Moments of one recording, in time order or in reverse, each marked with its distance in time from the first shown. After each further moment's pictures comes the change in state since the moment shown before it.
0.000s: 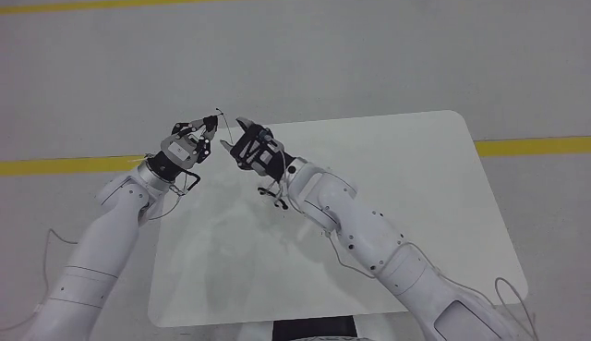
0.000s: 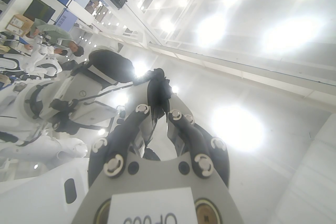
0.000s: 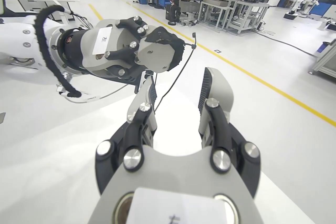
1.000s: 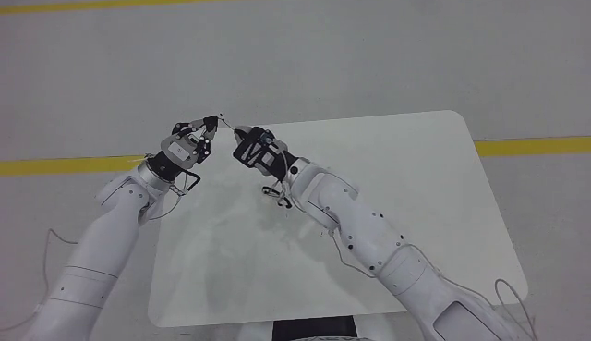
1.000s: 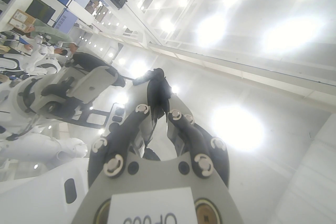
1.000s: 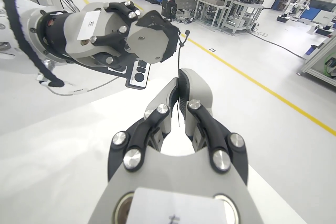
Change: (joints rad) left arm 0.000 0.000 0.000 0.000 0.000 0.000 0.000; right arm -0.015 0.000 0.025 0.016 -0.080 -0.015 -0.004
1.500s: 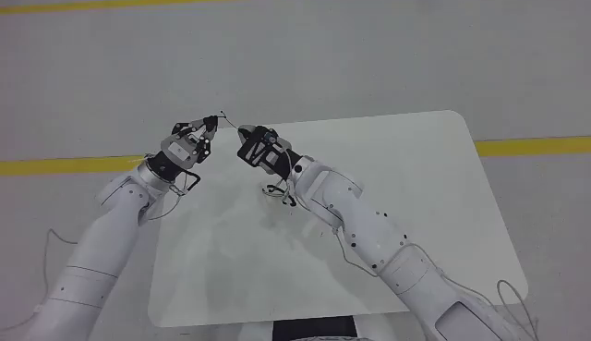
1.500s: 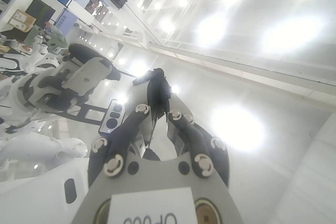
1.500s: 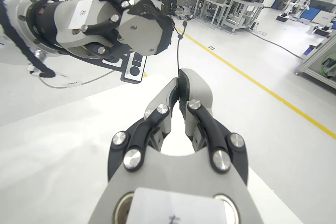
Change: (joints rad) left arm 0.000 0.000 0.000 0.000 0.000 0.000 0.000; right arm -0.006 0.006 0.027 -0.005 -0.017 -0.036 -0.027
